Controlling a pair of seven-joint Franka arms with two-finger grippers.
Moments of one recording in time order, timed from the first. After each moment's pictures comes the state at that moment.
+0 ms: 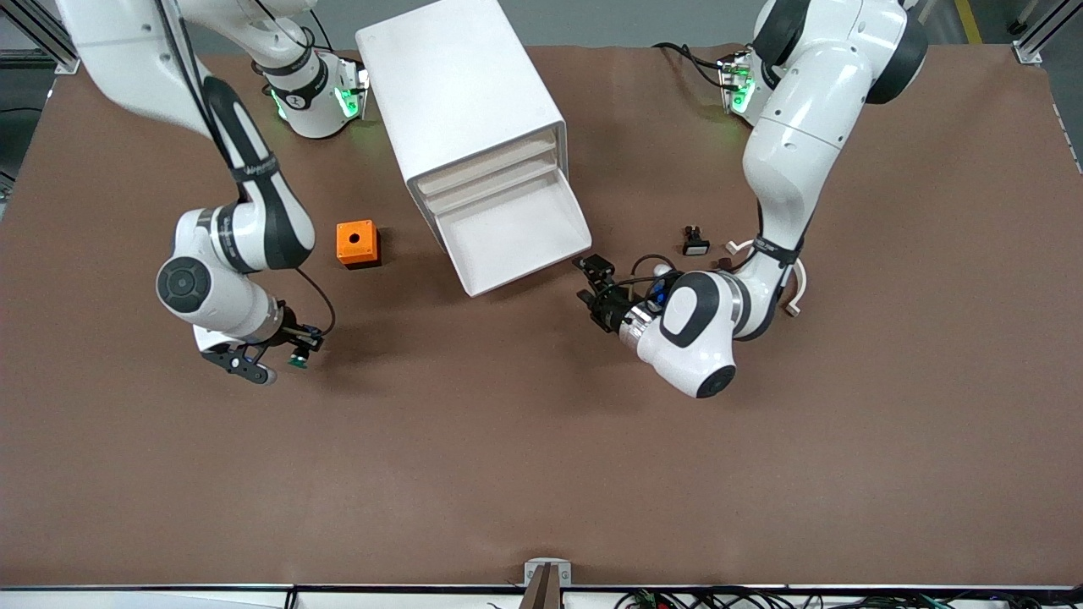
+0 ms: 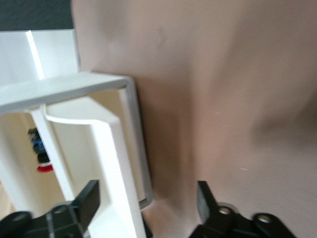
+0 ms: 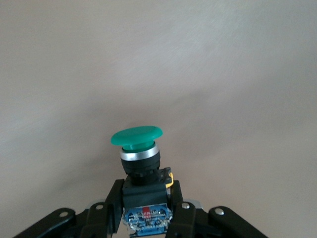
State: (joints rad) left arm -0.40 0.91 -0.08 -1.31 -0.76 1.62 -2.15; right arm 0.20 0.34 -0.01 -2.01 0.02 2.28 0.65
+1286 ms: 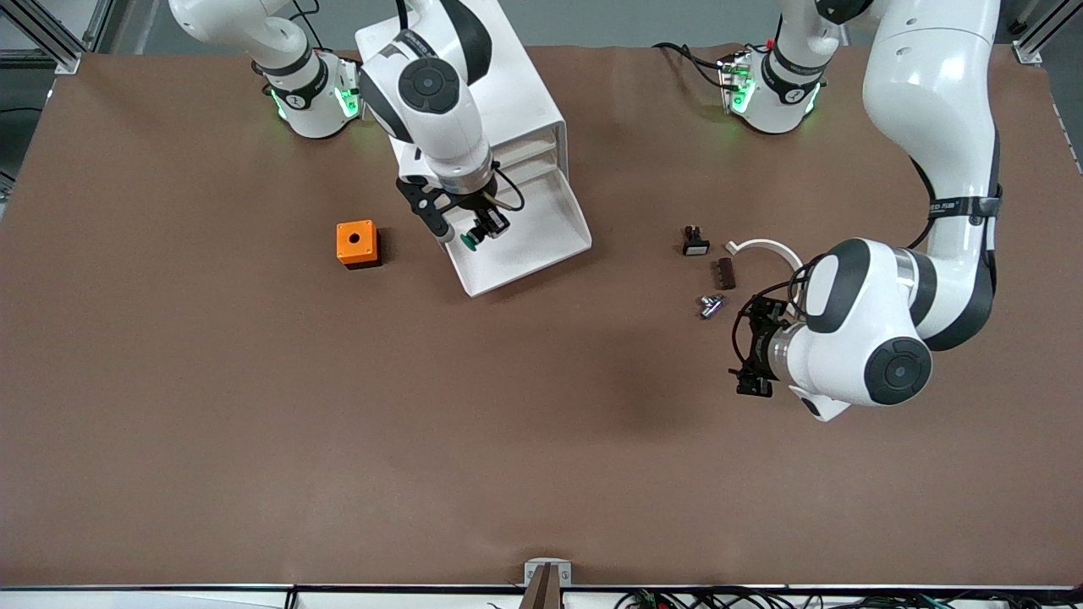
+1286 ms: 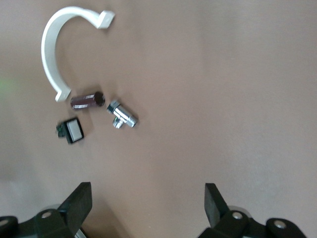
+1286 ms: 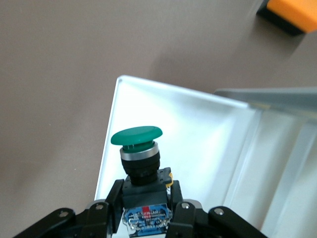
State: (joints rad) left arm -0.23 0.67 -0.04 -1.23 -0.17 1.61 -1.58; right arm 0.79 0.19 0.00 -1.99 0.10 2.21 1.68
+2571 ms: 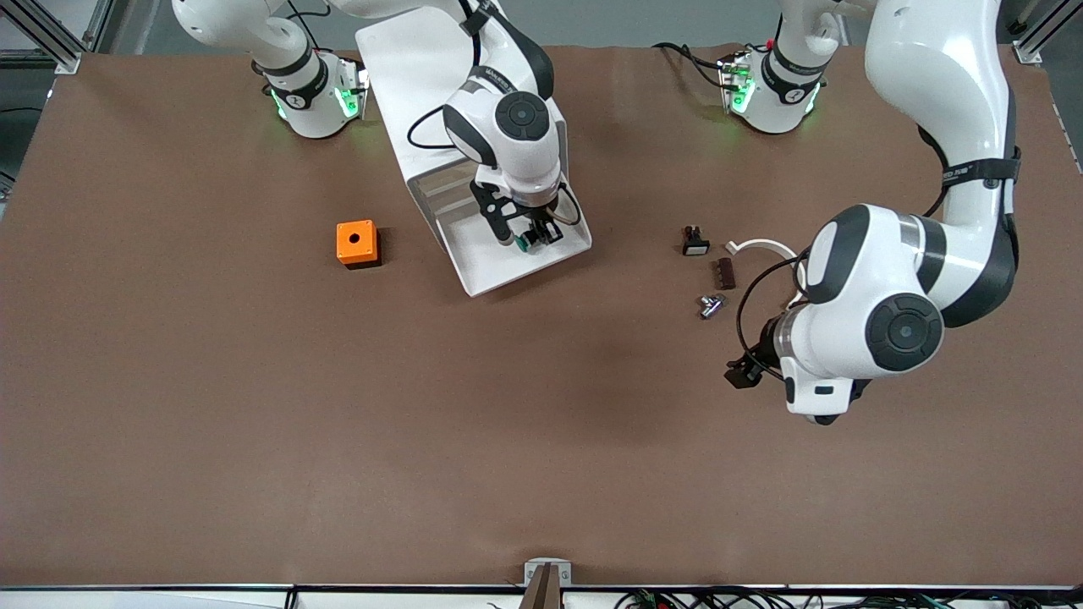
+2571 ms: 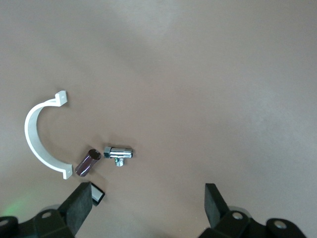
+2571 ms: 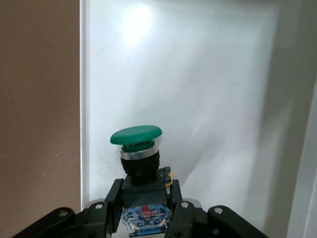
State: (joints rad) left arm -0.29 0.60 -0.03 -1.25 -0.07 1.66 -1.04; right arm 0.91 0.44 0.00 -1.83 0.10 2.28 1.96
